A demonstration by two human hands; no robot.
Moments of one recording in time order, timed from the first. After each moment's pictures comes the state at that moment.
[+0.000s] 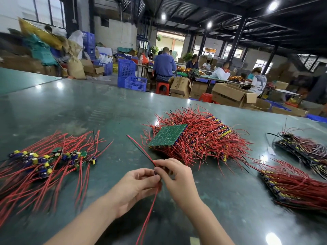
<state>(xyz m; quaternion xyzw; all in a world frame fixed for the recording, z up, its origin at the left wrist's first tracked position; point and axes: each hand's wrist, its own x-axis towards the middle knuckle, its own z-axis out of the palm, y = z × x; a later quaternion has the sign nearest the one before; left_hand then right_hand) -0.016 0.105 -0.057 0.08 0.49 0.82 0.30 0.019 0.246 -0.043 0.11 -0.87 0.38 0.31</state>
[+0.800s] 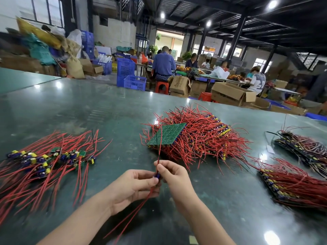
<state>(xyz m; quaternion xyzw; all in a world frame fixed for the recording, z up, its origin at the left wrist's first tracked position) -0.018 0.097 -0.052 0.10 0.53 0.77 0.34 0.021 0.234 -0.041 -0.06 -0.70 0.70 0.12</state>
